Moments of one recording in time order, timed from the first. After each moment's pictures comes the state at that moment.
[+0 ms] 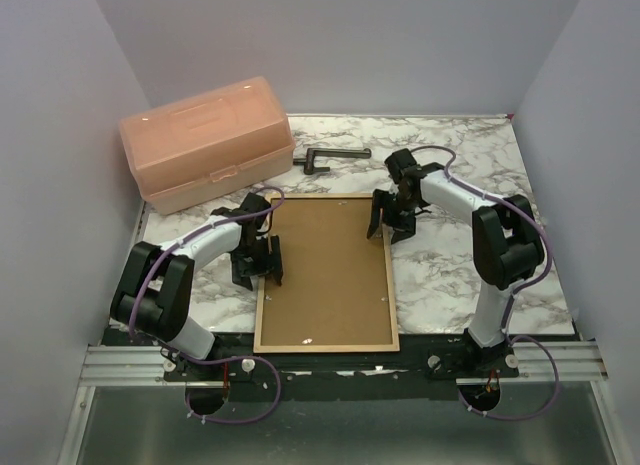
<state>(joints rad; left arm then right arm) -0.37 1.53 0.86 -0.79 0.15 -0.53 0.39 1.90 1.36 -0.79 -0.19 0.53</state>
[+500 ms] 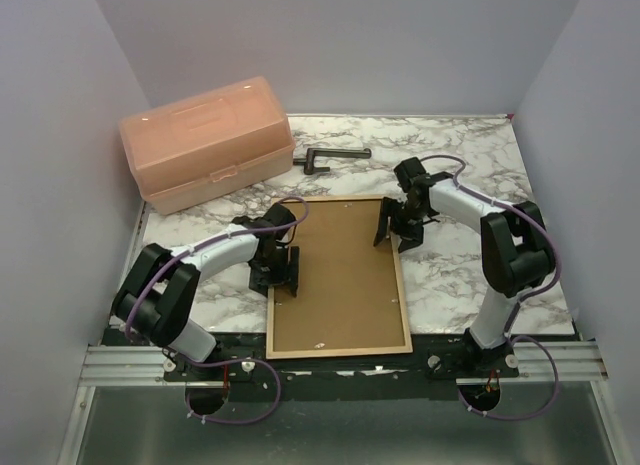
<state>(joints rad) -0.53 1.51 0.83 -0.73 0.18 -0.57 0.38 1.84 1.23 -0.74 -0.23 0.56</state>
